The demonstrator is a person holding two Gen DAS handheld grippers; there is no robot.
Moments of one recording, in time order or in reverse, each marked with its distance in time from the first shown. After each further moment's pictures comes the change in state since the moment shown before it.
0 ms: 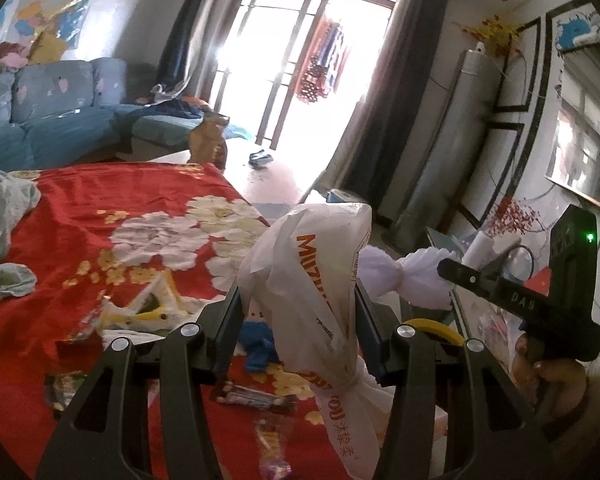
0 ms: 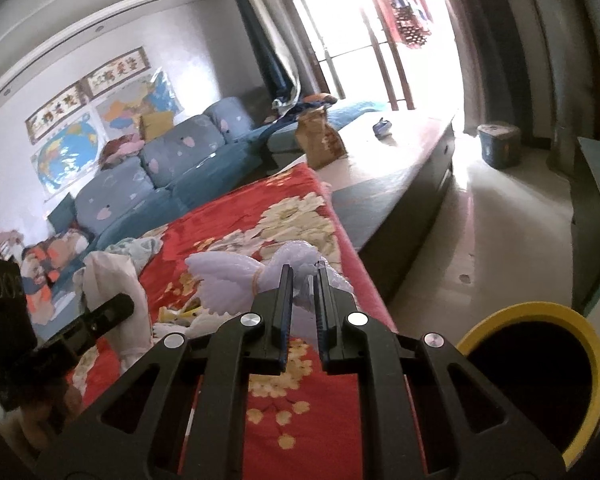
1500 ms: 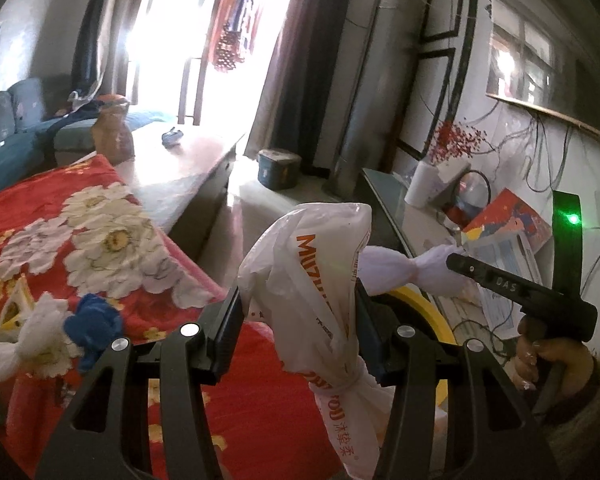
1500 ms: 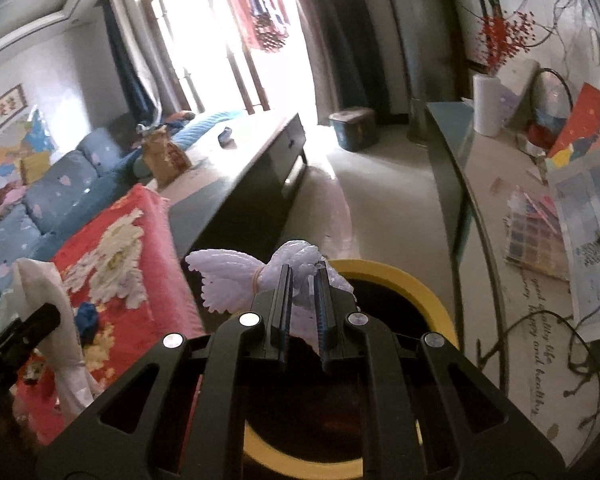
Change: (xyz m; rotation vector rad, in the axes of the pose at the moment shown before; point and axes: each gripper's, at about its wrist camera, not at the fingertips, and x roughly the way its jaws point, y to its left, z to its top) left arm 0.082 -0.140 -0.043 0.221 0.135 -0.175; right arm -0.075 -0.160 -0.049 0.201 -0.034 -0.447
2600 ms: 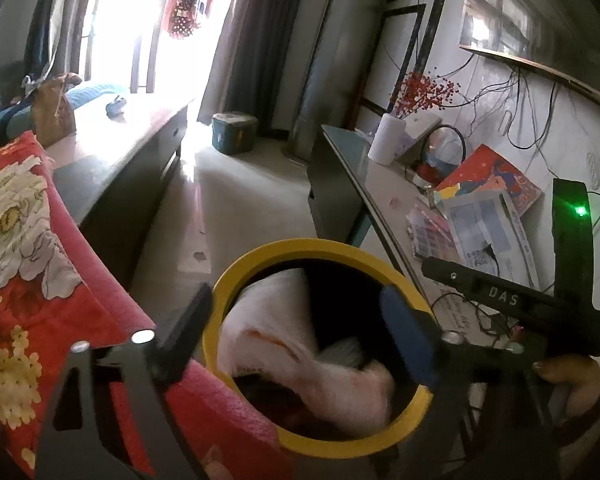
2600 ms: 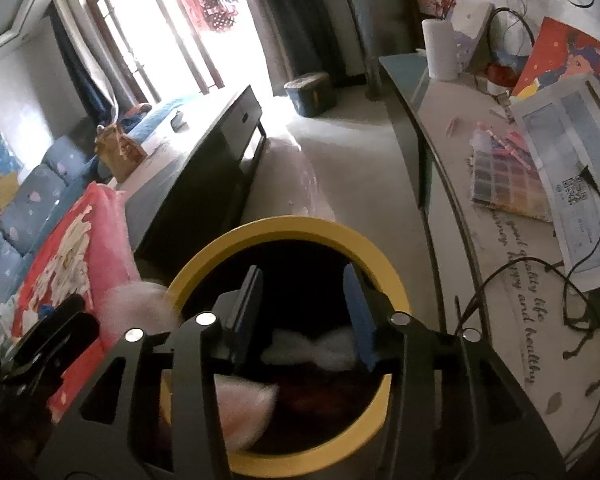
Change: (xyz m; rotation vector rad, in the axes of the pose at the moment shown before) left arm 0.103 -0.060 -0.024 0.044 0.121 -0.118; right arm 0.026 -0.059 -0.025 0.134 0.094 -0.085
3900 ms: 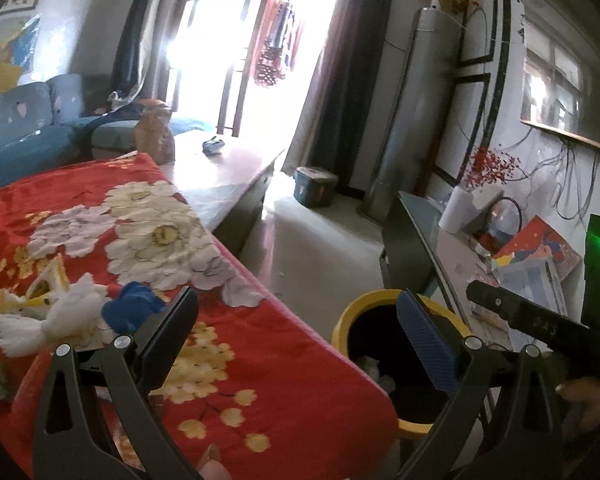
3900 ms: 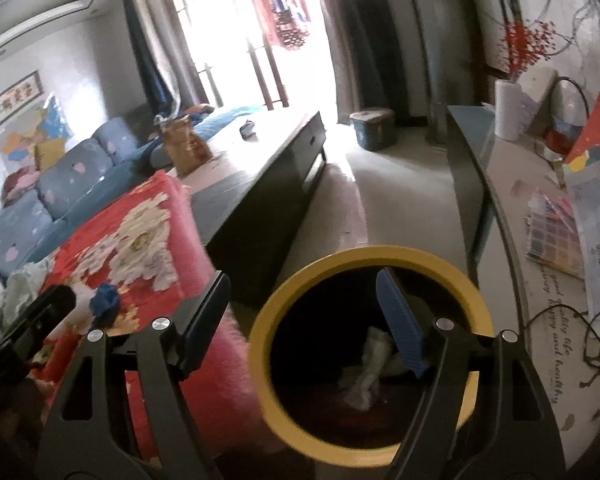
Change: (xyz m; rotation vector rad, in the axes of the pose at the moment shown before) left arm -0.132 0.075 -0.009 -0.135 -0.210 0.249; right arm -0.041 0.104 -0.012 -0.196 -0.090 0.147
